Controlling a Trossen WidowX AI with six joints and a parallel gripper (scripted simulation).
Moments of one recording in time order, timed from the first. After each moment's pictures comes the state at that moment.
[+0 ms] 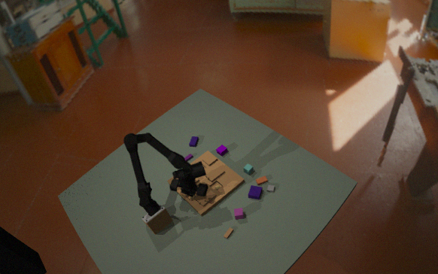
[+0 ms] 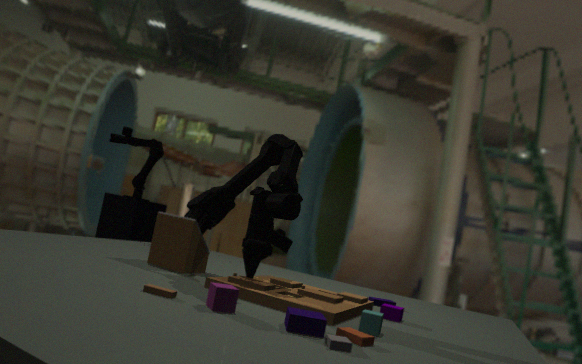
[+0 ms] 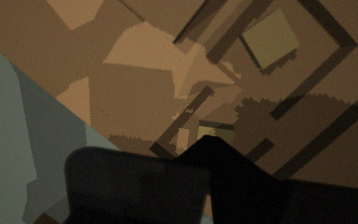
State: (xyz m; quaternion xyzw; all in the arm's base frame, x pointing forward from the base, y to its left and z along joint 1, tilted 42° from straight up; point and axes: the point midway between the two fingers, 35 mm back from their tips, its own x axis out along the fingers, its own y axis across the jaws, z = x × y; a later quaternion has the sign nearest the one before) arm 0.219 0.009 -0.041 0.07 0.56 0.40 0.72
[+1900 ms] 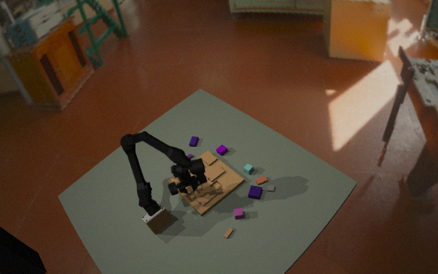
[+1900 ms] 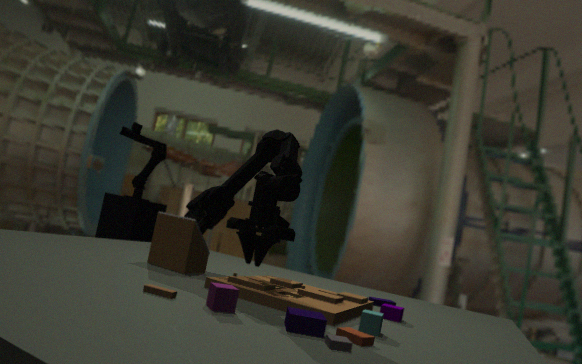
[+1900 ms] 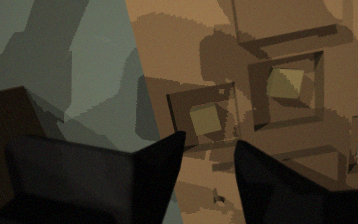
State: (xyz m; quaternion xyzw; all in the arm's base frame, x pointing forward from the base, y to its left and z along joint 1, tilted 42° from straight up) arm 0.219 -0.019 -0.013 -0.16 0.40 0.57 0.70
